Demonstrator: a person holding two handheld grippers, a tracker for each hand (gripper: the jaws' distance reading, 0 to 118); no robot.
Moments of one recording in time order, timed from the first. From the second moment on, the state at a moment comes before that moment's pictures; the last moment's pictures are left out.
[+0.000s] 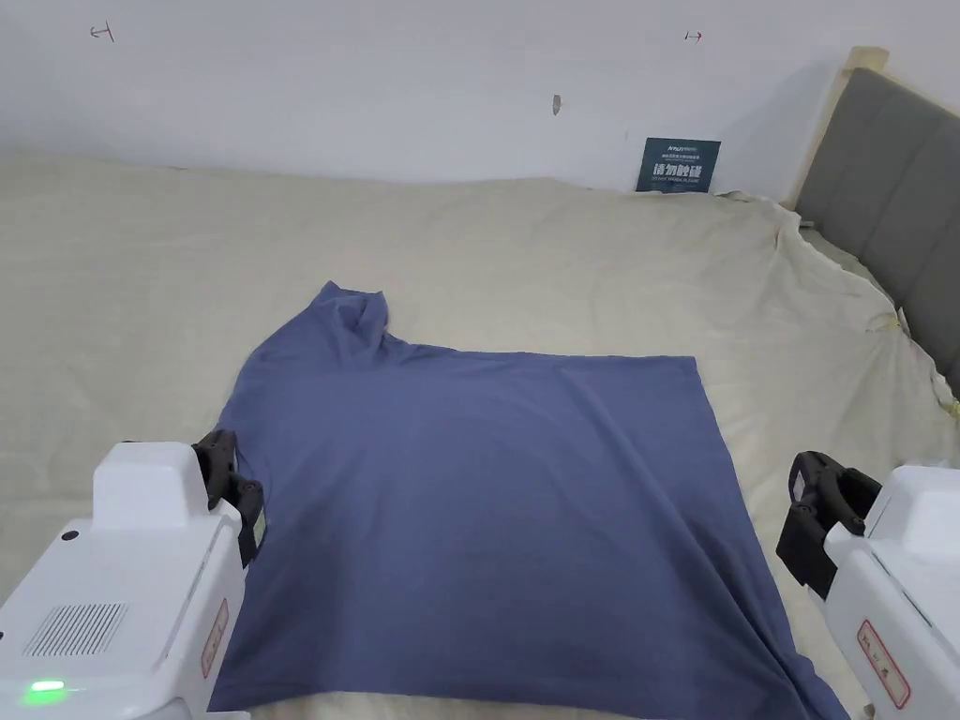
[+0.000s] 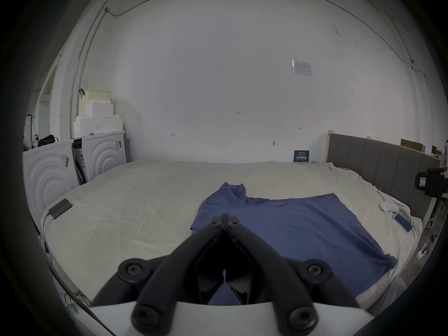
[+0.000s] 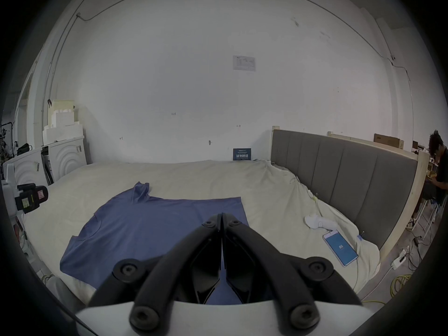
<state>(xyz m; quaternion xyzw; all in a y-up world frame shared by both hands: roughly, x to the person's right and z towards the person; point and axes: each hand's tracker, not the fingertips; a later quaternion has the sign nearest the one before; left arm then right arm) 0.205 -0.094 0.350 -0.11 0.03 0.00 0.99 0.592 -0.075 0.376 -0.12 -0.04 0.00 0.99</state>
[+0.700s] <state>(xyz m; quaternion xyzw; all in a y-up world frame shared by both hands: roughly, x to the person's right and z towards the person) 0.177 -0.087 0.348 -0.17 0.03 0.04 0.98 0.588 -0.071 0.379 -0.12 -0.04 0.00 0.99</state>
